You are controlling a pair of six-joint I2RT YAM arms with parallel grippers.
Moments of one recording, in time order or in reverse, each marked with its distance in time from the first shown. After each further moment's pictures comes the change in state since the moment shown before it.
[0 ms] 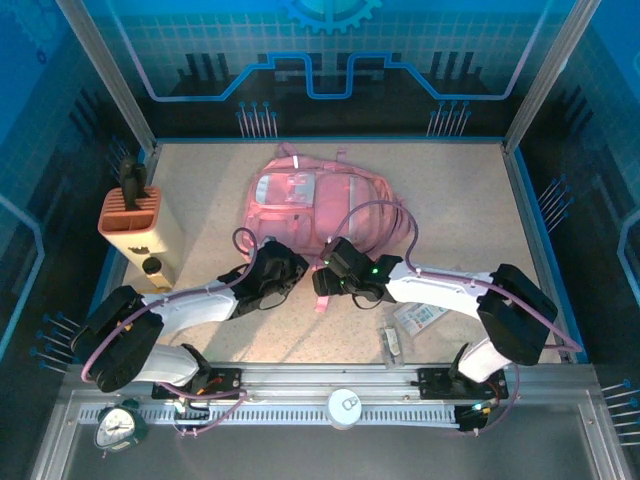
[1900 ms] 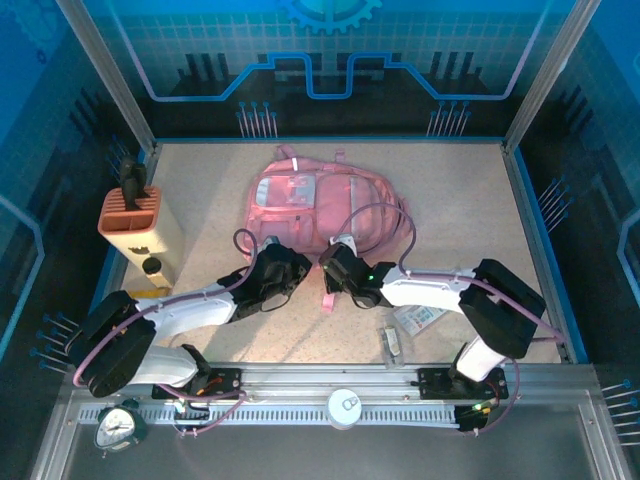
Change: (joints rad) left arm -0.043 -0.042 0.003 -0.004 -0.042 -0.013; right arm -0.004 0.042 -0.085 0.182 0.185 -0.052
